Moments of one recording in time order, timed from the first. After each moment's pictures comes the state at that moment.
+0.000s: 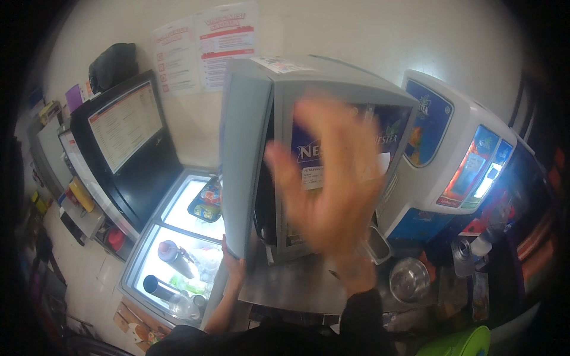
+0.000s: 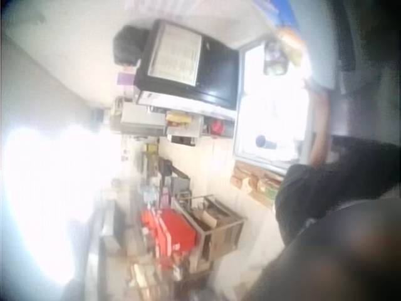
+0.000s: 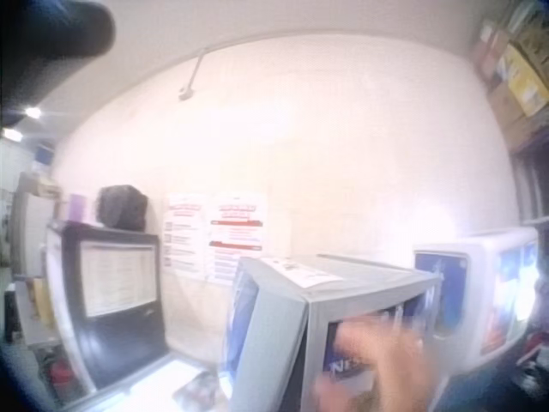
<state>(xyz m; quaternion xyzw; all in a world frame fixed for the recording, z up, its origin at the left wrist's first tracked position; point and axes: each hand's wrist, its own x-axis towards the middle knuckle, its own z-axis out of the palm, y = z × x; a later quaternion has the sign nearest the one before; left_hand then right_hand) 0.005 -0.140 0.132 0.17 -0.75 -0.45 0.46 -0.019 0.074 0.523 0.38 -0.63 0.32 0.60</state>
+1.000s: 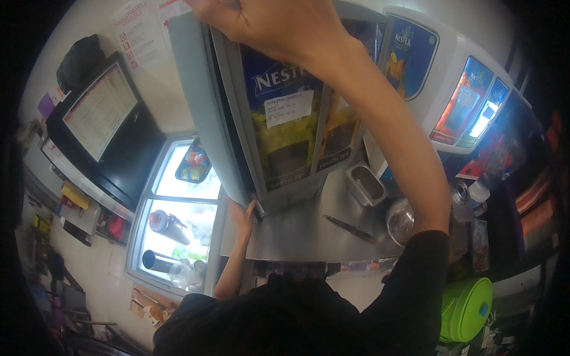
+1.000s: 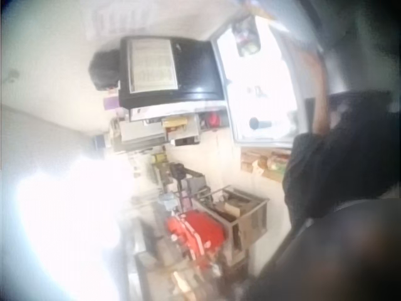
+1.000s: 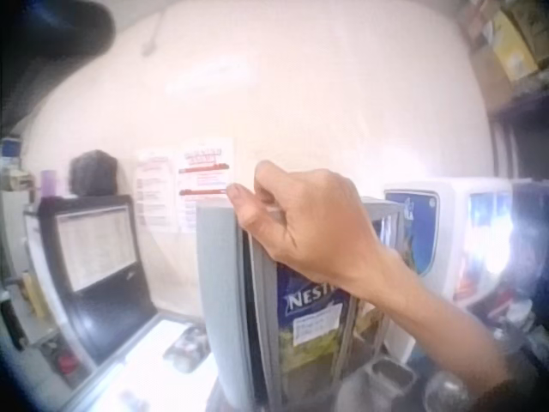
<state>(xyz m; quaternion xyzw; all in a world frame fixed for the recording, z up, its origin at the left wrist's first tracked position) -0.027 -0.102 0.110 0.15 -0.77 -0.49 0.38 -0.078 0.070 0.595 0.53 -0.62 0.25 0.53</state>
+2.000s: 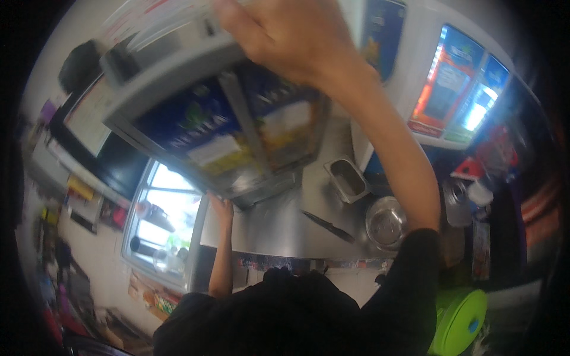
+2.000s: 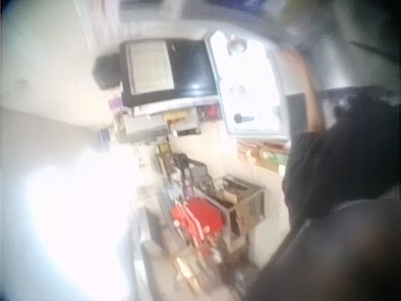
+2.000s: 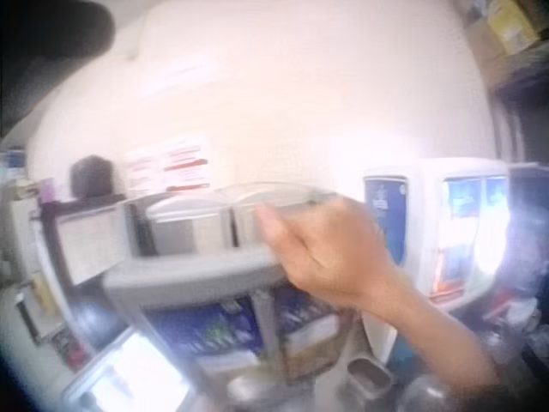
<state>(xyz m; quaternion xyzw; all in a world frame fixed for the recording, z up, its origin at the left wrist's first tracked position) -0.045 -0.077 0.066 0.25 -0.78 -0.40 0.41 -0.113 0.201 0.552 0.47 -0.69 0.28 0.48</state>
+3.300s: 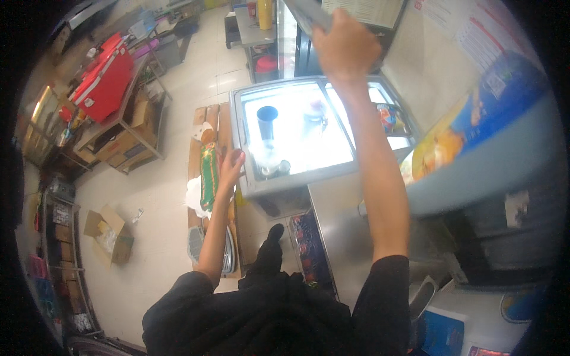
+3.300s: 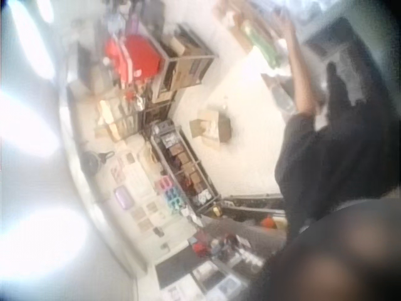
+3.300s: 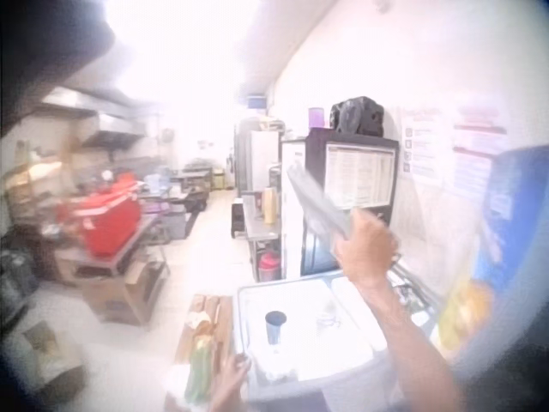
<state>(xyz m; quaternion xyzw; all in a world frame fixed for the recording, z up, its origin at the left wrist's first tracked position) 0.297 -0.157 0.120 0.55 -0.46 -0.49 0.49 0.050 -0.206 0.431 0.61 -0.62 0.40 0.29</state>
